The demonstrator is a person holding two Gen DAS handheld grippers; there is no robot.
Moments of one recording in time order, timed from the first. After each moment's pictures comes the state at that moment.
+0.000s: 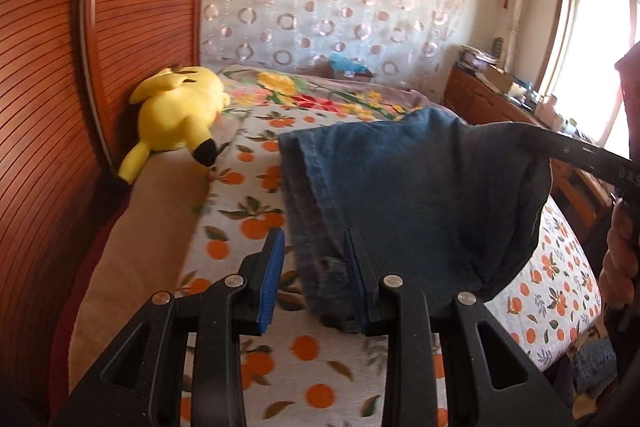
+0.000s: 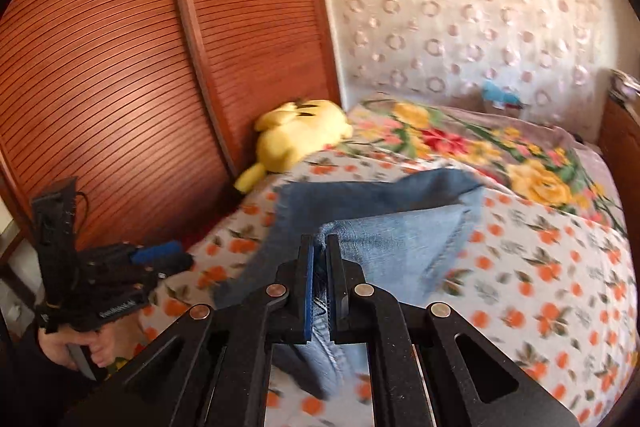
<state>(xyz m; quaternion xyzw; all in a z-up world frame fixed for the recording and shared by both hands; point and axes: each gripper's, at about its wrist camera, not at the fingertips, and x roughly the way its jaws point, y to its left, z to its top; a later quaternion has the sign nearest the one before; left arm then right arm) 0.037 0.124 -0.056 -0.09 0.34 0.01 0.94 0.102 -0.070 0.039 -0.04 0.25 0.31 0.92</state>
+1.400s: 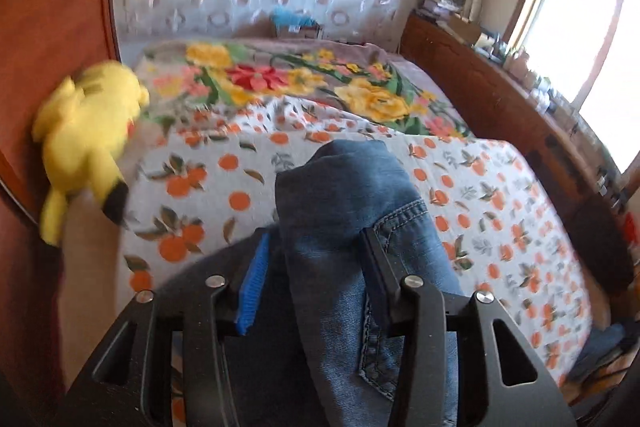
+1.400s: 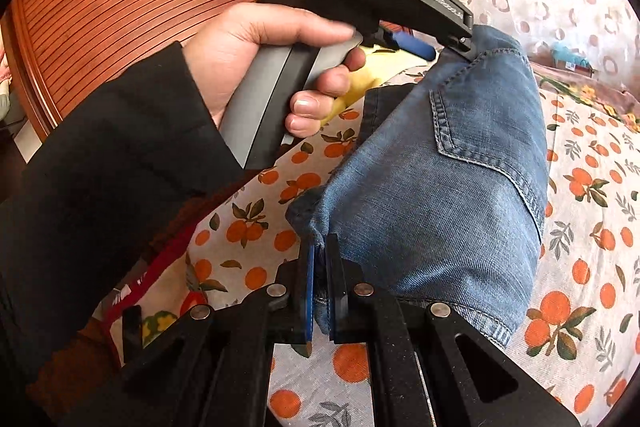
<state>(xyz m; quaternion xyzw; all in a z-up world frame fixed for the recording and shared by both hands) 0.238 0.101 -0.053 -0.08 0.43 -0.12 0.89 0.105 -0.050 -0.074 -0.03 0.31 0.42 0.85</state>
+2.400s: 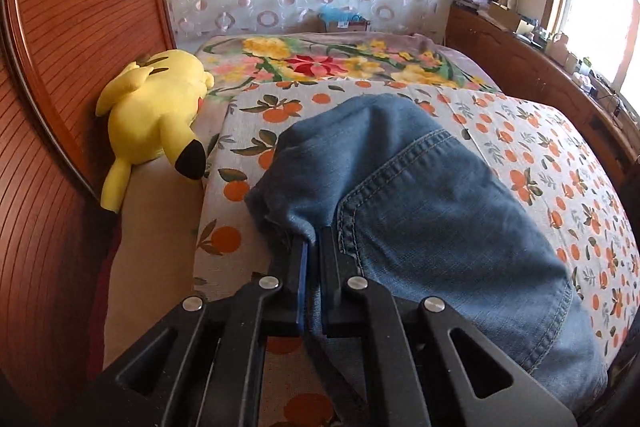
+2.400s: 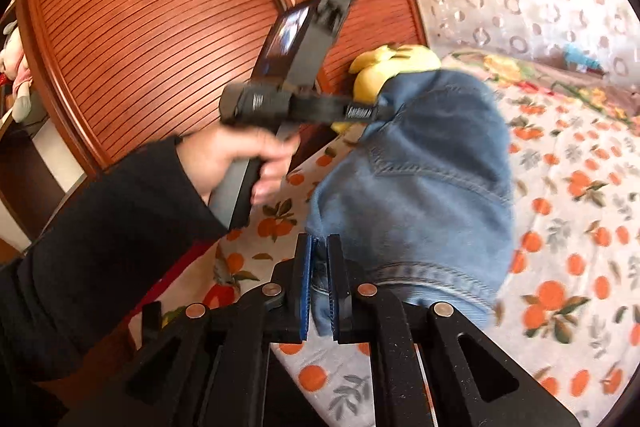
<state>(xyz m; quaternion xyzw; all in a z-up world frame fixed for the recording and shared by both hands) 0.172 0.140 -0.094 -0.01 0.42 -0.01 0.91 0.084 -0.067 -0.050 -0.02 0.30 0.43 0.85</state>
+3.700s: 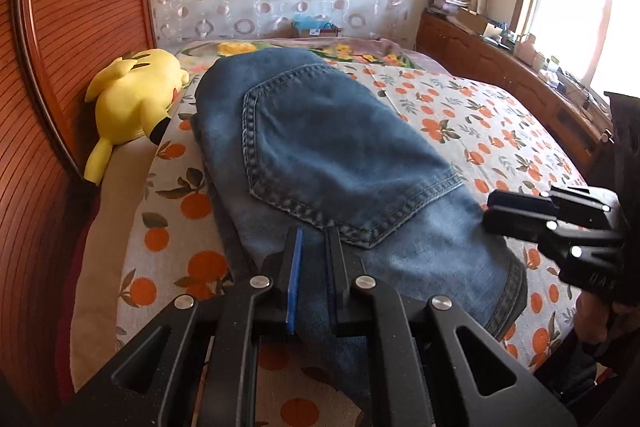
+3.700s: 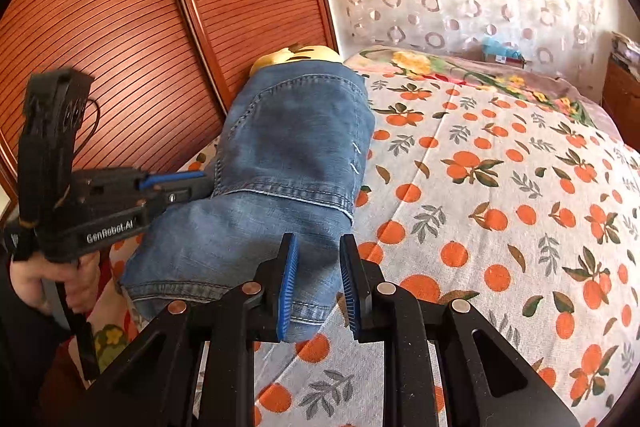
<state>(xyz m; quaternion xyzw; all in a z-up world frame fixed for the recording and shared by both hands) 0.073 0.086 -0.097 -0.02 0.40 -0.05 0.92 0.111 -0.104 -0.069 -0.03 0.32 0.30 0.90</state>
